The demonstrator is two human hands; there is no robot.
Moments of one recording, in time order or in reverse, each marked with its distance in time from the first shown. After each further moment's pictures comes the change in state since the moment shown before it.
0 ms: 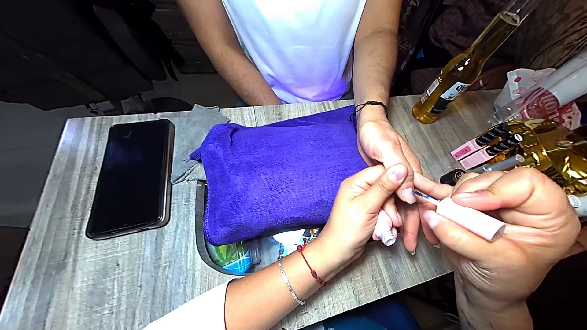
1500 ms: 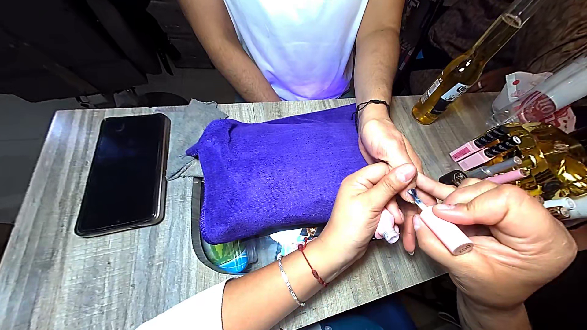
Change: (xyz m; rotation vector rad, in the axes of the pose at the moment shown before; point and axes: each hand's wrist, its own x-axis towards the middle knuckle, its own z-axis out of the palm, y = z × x) left_hand 0.001 0.002 0.006 -0.001 0.051 -0.011; right_hand -0.002 0.000 0.000 -0.329 -0.094 -0.183
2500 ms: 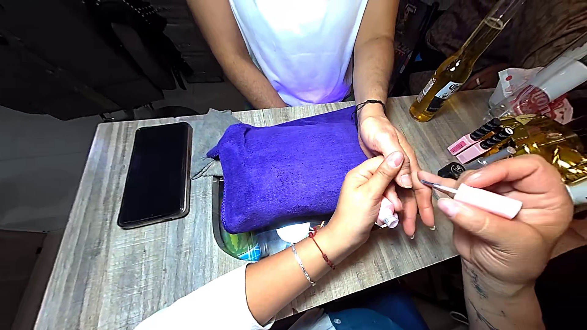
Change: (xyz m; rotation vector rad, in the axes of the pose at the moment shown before) left_hand 0.001 -0.004 -0.001 0.050 -0.016 0.041; right_hand -0.002 -0.003 -0.015 0.443 0.086 0.222
